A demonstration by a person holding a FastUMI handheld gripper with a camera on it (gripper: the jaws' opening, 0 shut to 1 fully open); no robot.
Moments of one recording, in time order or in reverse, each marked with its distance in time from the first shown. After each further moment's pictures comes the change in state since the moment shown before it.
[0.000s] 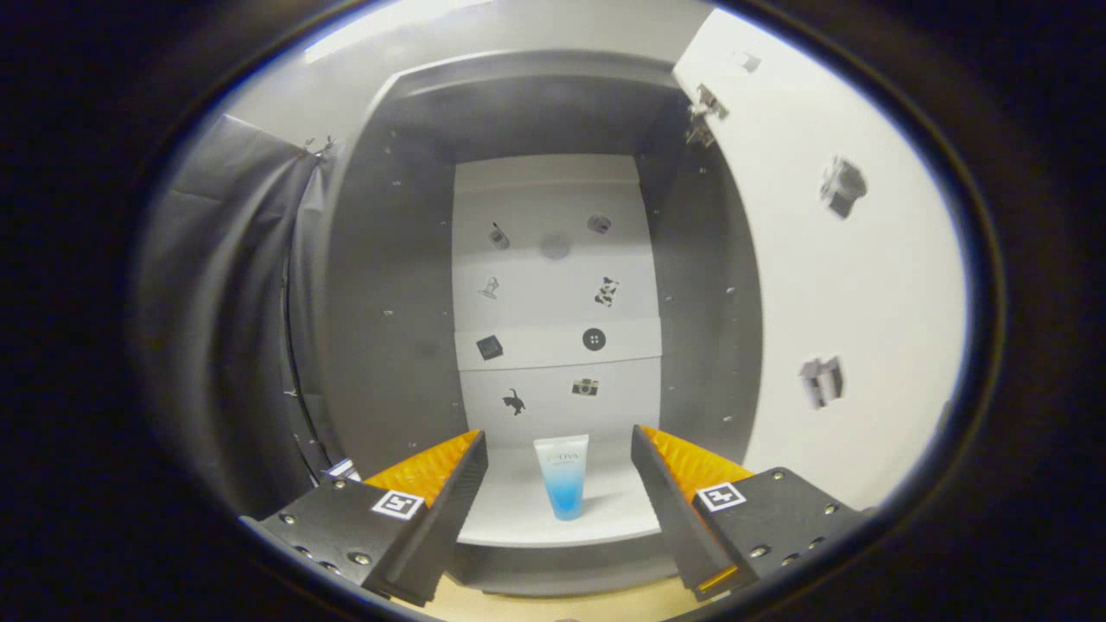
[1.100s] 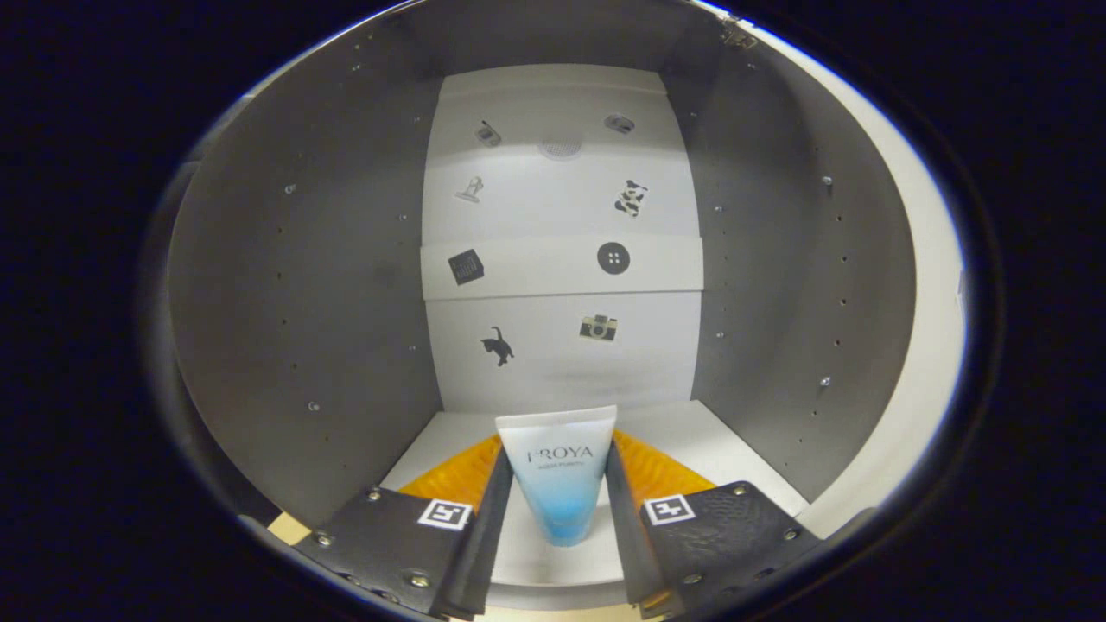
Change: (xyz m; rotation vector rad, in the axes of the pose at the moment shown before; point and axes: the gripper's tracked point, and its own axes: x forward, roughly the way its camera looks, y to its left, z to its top) arm 0.145 0.001 -0.097 -0.018 0.185 0.025
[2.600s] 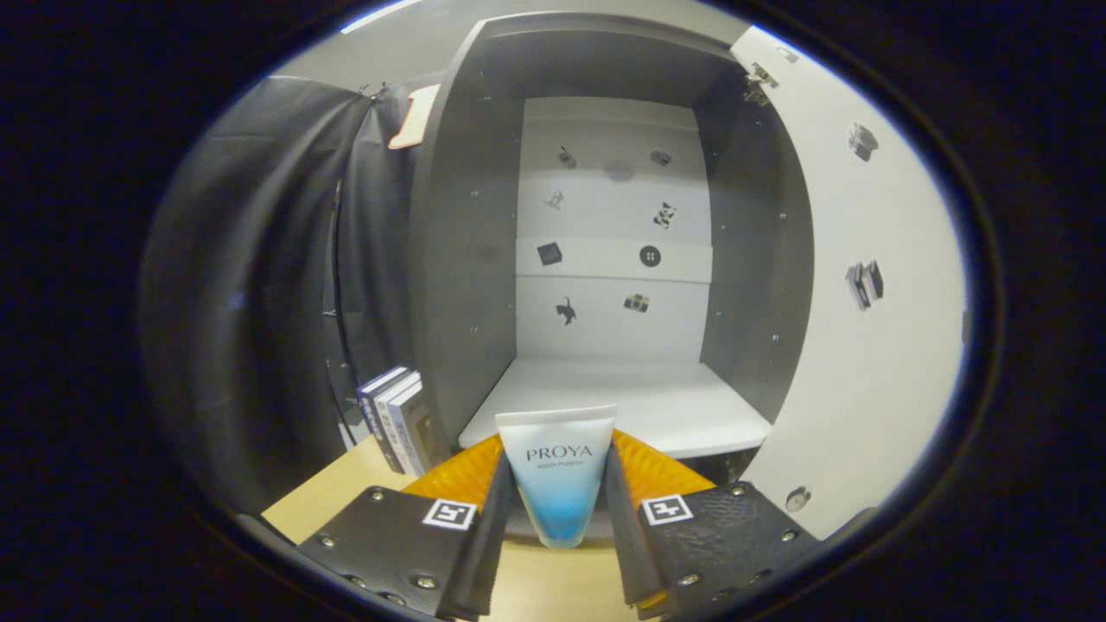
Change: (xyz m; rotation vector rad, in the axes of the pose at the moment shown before) arm -0.143 0.040 -0.017 -0.078 0.006 0.068
